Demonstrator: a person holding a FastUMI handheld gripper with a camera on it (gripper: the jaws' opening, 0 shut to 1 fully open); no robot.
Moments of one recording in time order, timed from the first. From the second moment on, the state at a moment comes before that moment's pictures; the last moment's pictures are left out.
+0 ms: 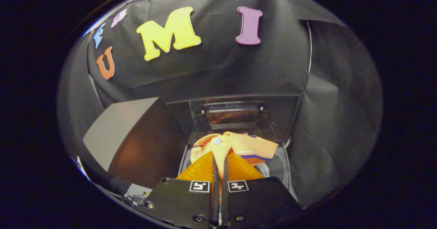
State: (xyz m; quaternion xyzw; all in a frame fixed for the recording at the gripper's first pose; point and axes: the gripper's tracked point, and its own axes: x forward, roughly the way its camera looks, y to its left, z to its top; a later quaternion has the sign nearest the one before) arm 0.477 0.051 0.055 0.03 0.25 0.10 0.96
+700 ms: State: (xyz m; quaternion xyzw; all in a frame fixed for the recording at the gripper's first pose) arm 0.518 0.049 -0.069 0.02 0.36 0.07 0.93
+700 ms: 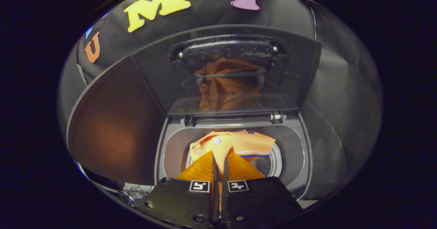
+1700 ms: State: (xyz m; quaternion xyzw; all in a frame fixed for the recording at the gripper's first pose) arm 0.503 0.043 -0.150 0.04 0.50 0.04 0.86
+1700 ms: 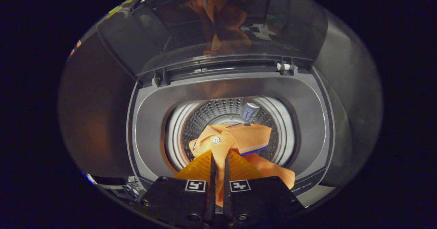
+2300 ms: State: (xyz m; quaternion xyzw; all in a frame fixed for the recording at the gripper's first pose) arm 0.481 0.027 -0.154 0.02 0.47 0.03 0.88
